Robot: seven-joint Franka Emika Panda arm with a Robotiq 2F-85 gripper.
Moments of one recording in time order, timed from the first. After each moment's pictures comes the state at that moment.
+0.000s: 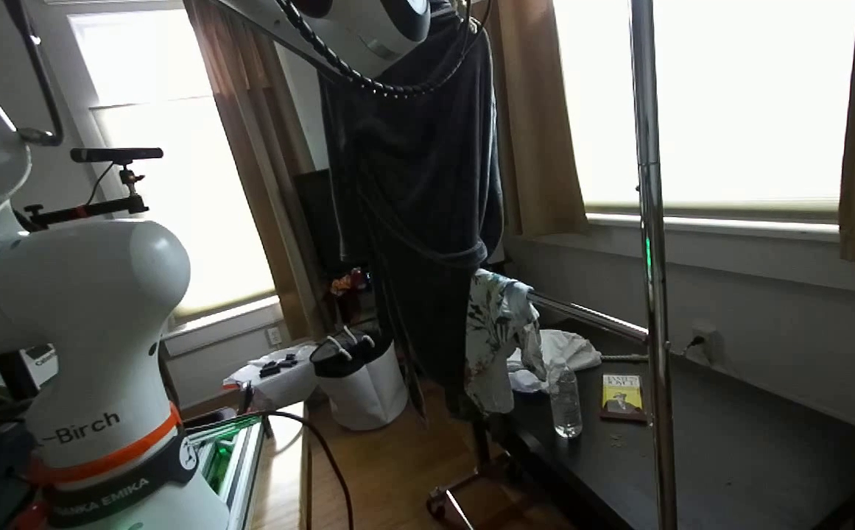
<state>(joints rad) 1.43 -0.39 -1.10 -2.15 -0.55 4.21 0.39</state>
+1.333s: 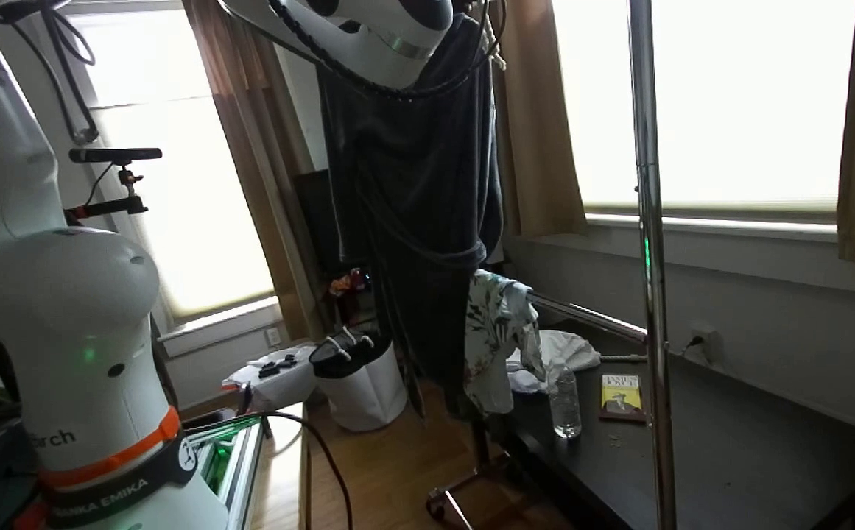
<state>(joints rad) 0.84 -0.11 -0.69 -2.09 -0.54 4.14 0.65</state>
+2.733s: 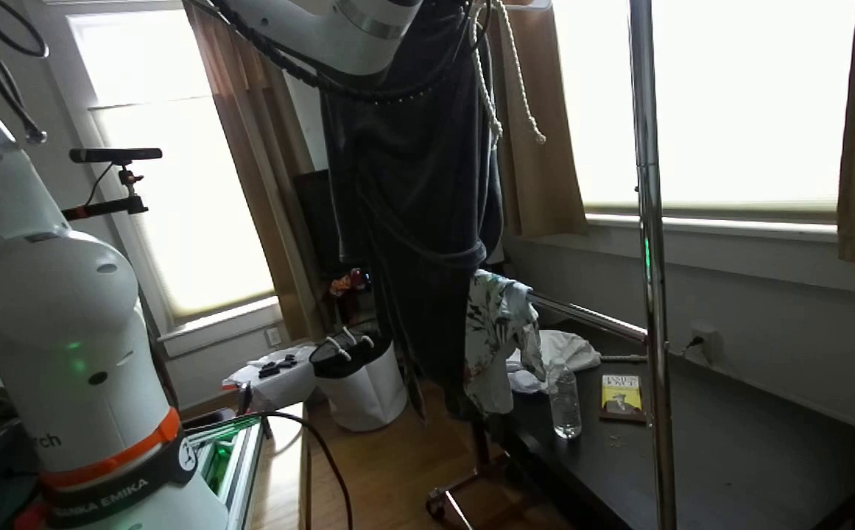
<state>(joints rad) 0.62 -0.27 -0.50 -2.20 -0.59 3.73 0.60</state>
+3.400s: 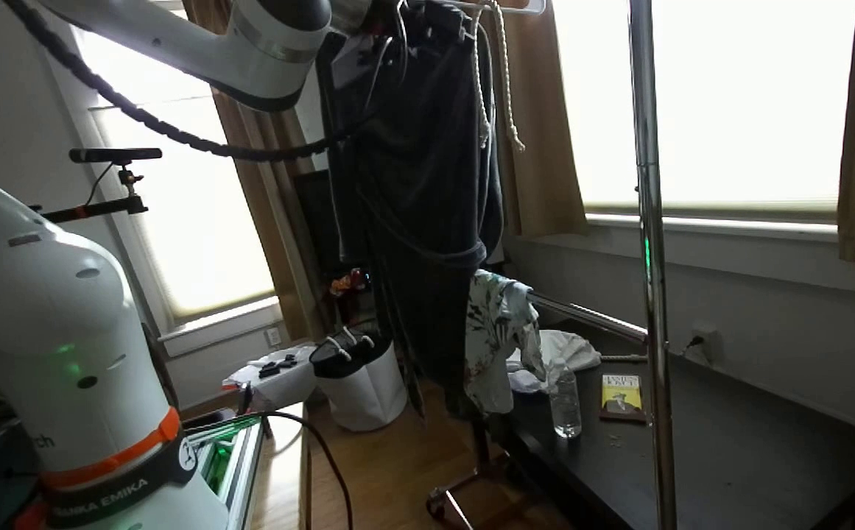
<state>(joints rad) 0.52 -0.61 -0.30 -2.54 -0.64 3.12 0.50</state>
